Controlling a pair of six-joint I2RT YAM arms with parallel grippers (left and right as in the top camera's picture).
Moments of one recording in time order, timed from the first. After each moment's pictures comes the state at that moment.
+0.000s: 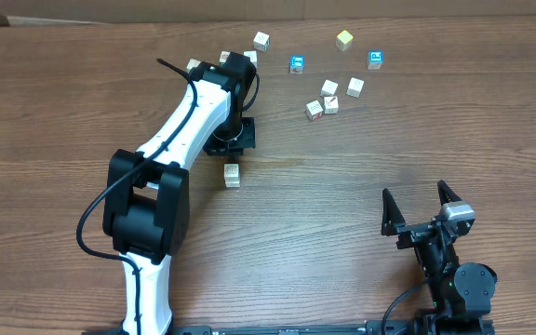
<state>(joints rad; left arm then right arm) -0.35 2.16 1.77 -1.21 0.04 -0.41 0.00 0.01 0.02 -0.02 -0.17 0.07</state>
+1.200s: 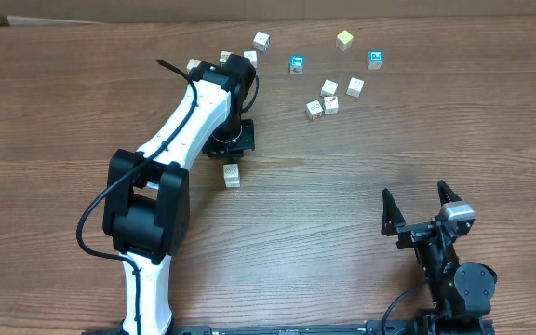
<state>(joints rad) -0.35 2.16 1.77 -1.23 0.04 -0.41 0.00 0.01 0.02 -0.02 -0.17 0.07</state>
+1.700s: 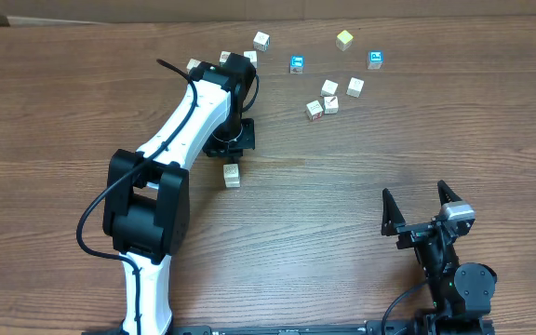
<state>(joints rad) -0.35 2.16 1.77 -1.22 0.05 -0.41 0.00 0.01 0.02 -0.02 -0.17 0.07</state>
